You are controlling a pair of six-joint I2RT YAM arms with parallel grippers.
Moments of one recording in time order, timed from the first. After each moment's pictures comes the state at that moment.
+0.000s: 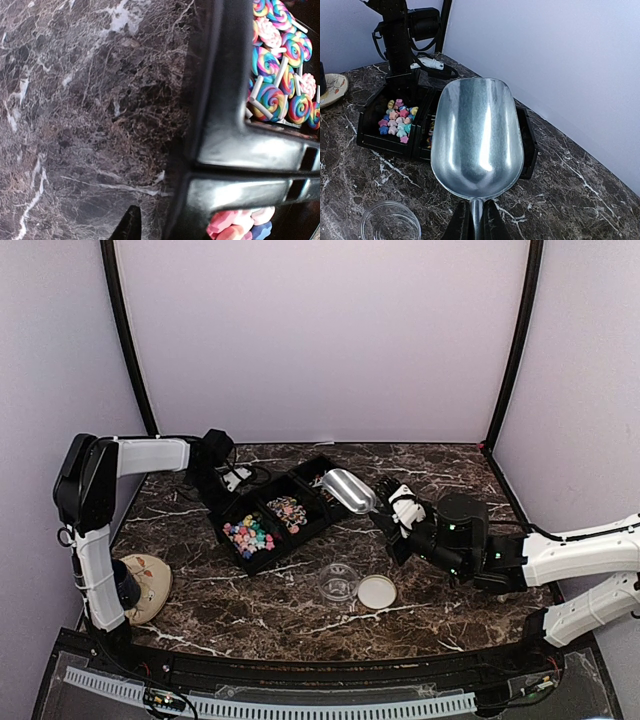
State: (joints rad) left arm -0.35 1.98 1.44 -0.75 0.13 0.27; right arm 1.08 1.20 0.59 0.36 0.37 -0.17
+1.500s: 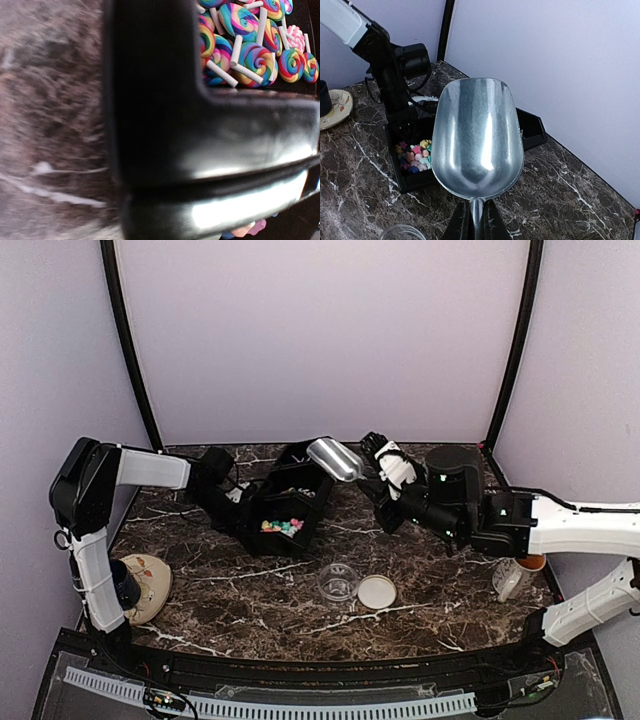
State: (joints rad) left arm -0.37 1.95 1.27 -0.58 0.48 -0.19; right arm 1.08 1.23 0.86 0.08 0.36 -0.15
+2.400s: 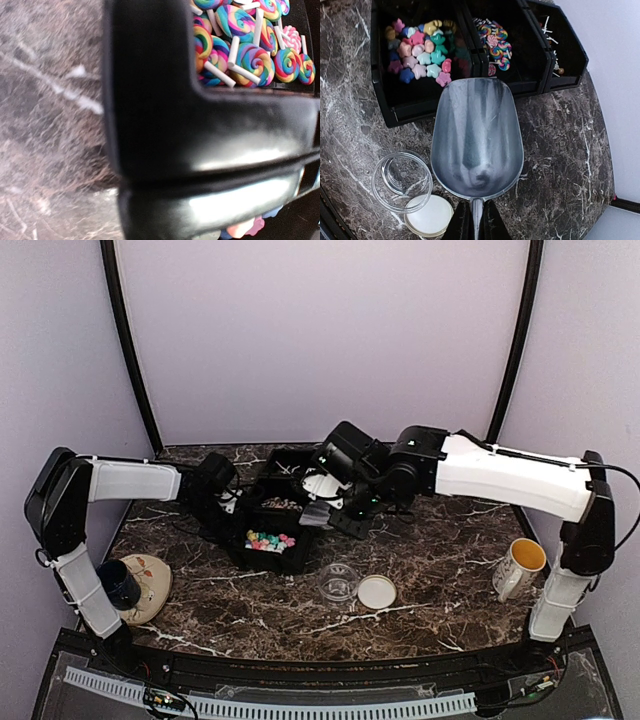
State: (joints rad) left arm -0.48 1.74 1.10 -0.59 0.21 -0.33; right arm 1.11 1.73 1.65 -0.92 0.32 -0.19
